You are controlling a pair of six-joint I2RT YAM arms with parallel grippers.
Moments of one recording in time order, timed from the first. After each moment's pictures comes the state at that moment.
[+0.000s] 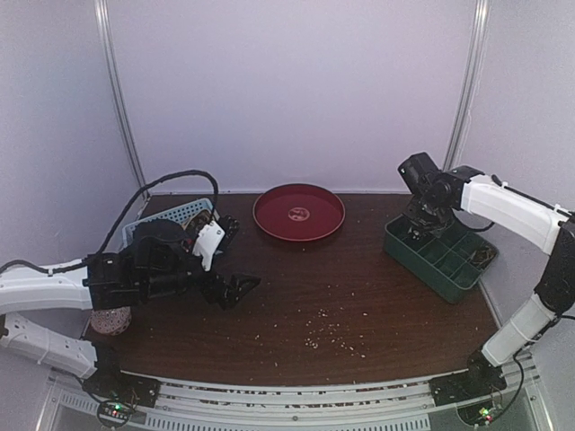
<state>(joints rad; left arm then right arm) -1.04 1.06 0.74 -0.10 -0.16 -0.08 0.44 1.52 1.32 -0.89 0.54 1.13</state>
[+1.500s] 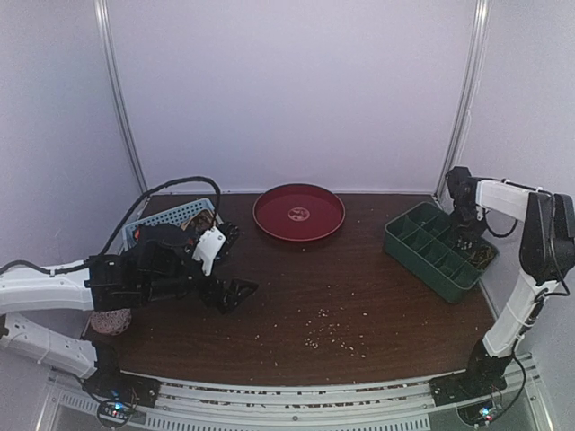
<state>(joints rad) -1.04 1.07 0.73 -0.14 -0.17 -0.11 -0.04 1.73 1.31 -0.76 0.56 1.00</state>
